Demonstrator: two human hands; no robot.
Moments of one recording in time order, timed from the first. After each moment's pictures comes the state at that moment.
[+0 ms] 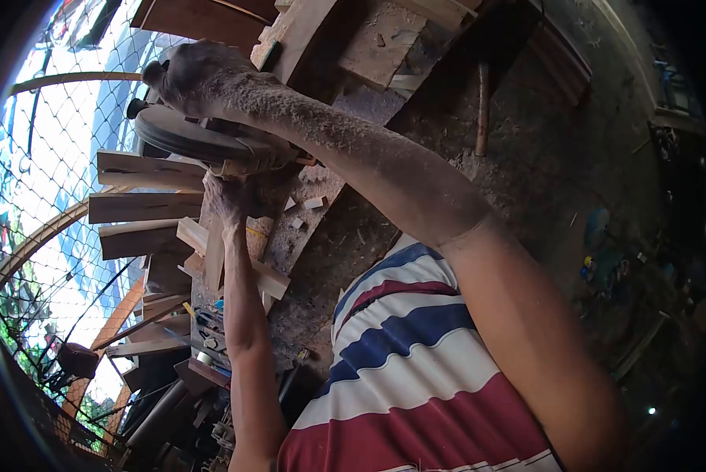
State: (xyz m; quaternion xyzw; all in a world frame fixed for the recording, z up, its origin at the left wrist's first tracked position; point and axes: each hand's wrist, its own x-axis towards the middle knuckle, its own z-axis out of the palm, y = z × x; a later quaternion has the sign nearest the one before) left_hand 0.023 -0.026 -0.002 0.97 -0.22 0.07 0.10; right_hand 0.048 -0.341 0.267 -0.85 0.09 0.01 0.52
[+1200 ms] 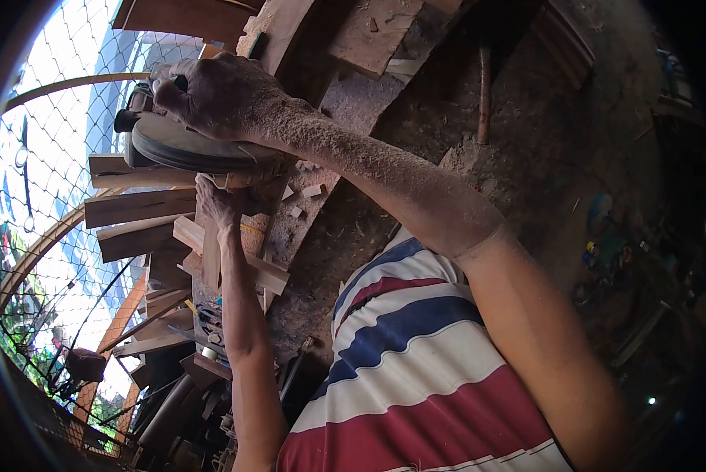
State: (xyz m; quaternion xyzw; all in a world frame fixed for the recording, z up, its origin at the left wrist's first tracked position) left_hand 0.030 0.001 -0.022 0.98 -0.18 -0.03 0.05; right_hand 0.023 -0.340 0.195 -0.84 0.06 -0.11 0.52
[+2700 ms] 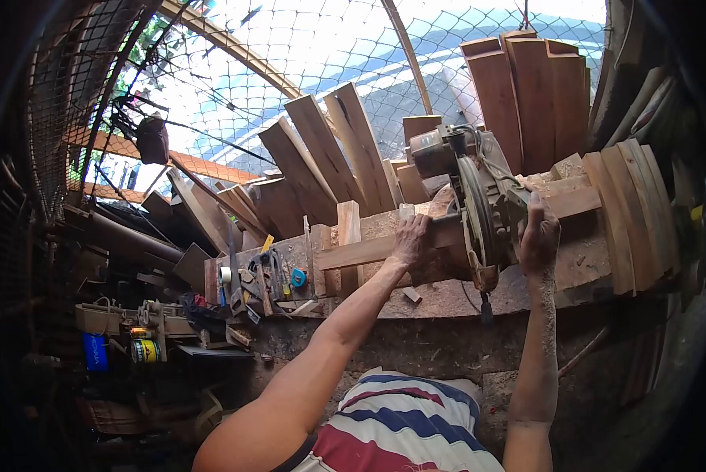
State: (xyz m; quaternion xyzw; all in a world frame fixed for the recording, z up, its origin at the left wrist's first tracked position) left_hand 0.008 -0.029 0.015 0.98 -0.16 0.05 0.12; right_hand 0.012 -0.344 0.186 -0.75 0.07 -0.09 0.65
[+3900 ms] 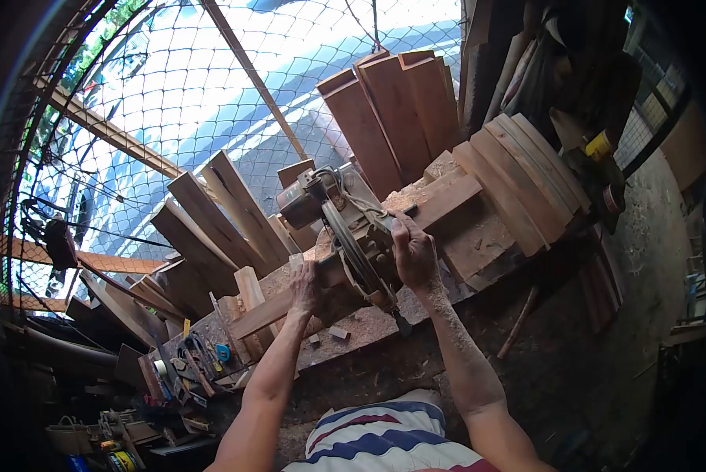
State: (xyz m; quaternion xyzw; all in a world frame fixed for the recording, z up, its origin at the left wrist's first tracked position) left_hand 0.013 -0.023 -0.005 0.97 -0.15 0.05 0.15; right_hand -0.005 -0.350 0.196 -0.79 0.08 -0.09 0.60
